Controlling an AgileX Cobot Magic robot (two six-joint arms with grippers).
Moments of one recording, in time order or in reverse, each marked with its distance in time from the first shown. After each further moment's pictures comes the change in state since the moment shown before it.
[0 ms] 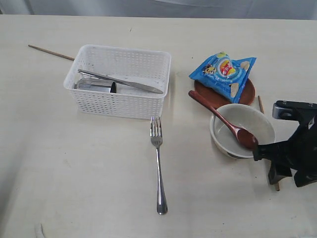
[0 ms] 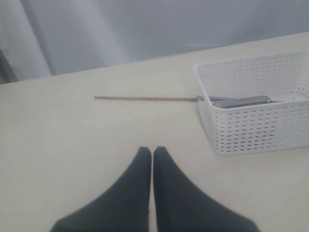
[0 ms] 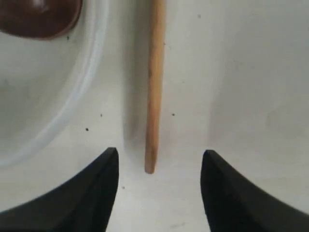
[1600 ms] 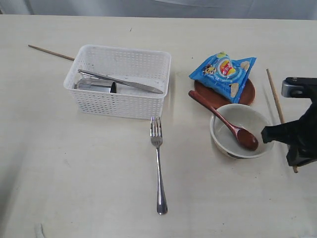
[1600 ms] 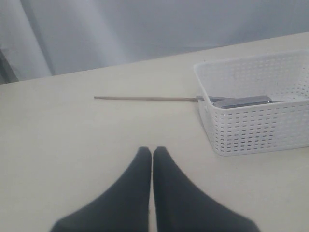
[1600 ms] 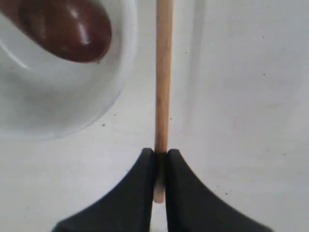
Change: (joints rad) left arm 0.000 0.000 0.000 0.000 0.000 0.000; right arm 0.012 -0.136 -0.104 -0.052 0.171 -0.002
